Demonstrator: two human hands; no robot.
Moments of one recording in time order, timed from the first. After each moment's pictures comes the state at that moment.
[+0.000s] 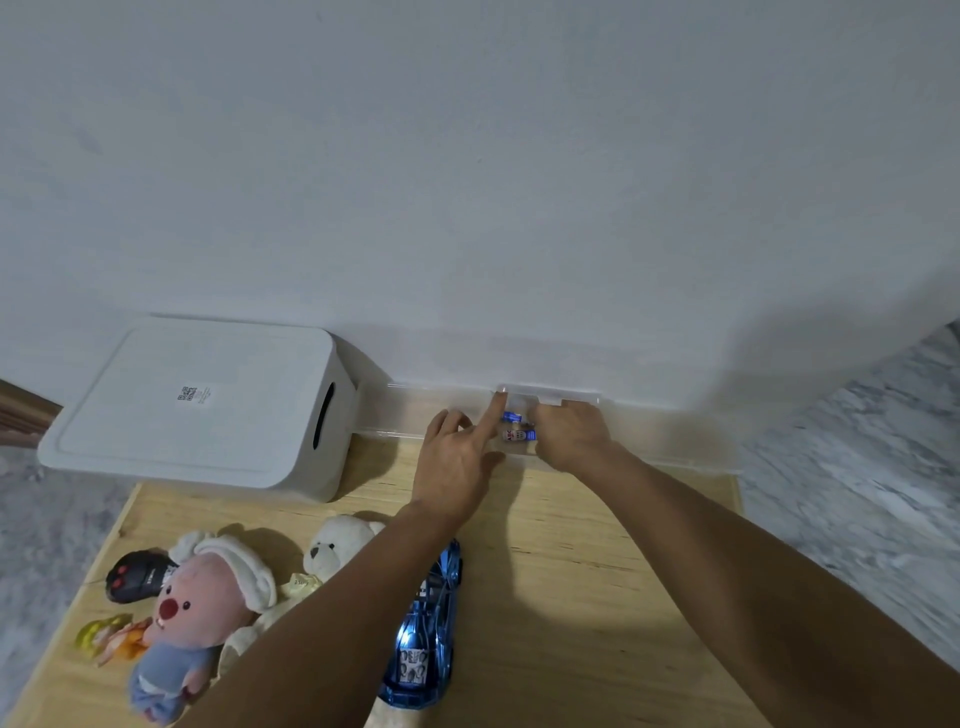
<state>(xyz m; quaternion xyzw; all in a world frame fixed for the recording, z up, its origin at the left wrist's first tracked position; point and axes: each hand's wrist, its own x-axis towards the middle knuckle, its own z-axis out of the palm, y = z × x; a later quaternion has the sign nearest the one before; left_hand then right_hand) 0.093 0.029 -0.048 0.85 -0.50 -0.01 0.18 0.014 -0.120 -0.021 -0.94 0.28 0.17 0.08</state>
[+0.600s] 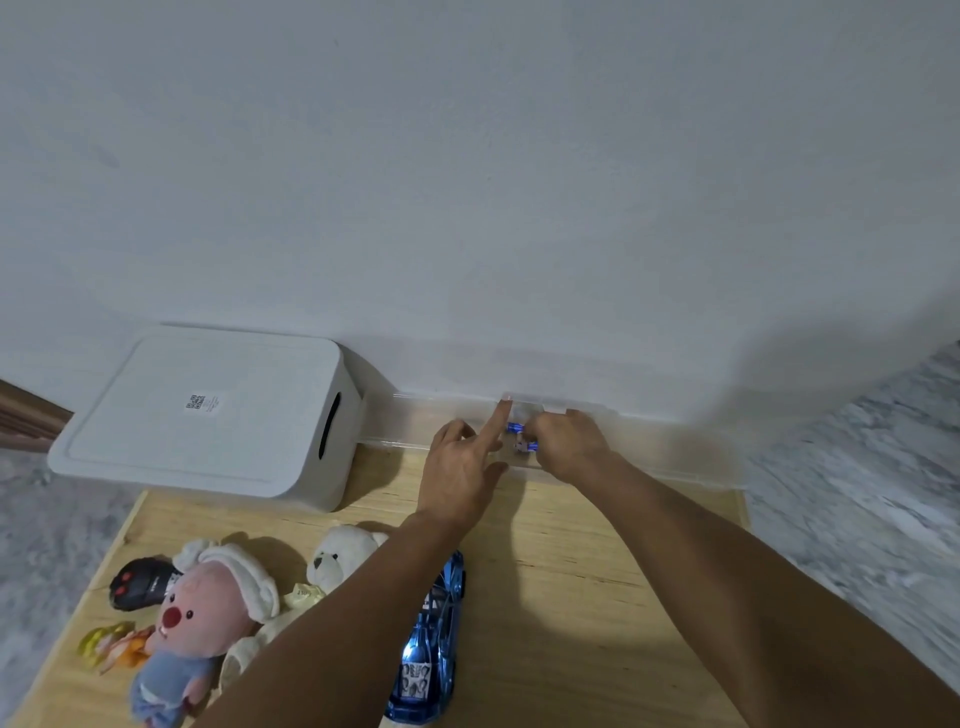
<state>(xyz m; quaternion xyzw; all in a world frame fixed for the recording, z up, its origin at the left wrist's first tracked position) 0.090 0.026 -0.043 0.86 -0.46 -0.04 0.21 0.021 -0.124 -0.032 -0.95 0.26 0.17 0.10</state>
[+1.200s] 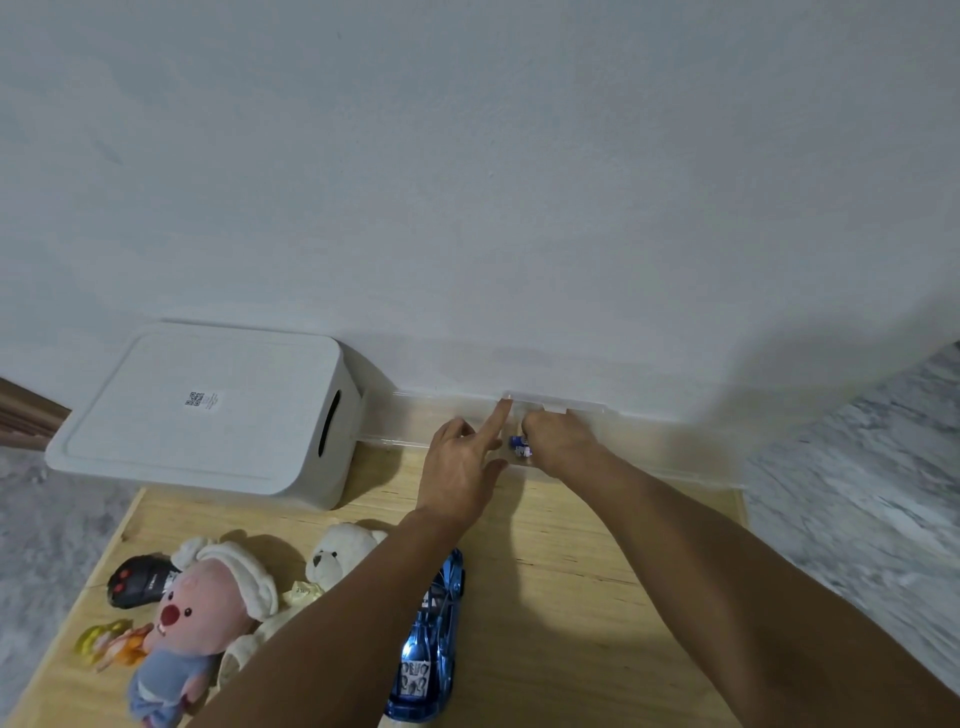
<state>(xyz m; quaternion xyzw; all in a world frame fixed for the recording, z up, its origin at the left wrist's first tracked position) 0.092 0.025 -0.045 0.86 -0.46 -0.05 0.21 0.034 -0.118 -0.027 -0.92 0.28 0.23 0.13</state>
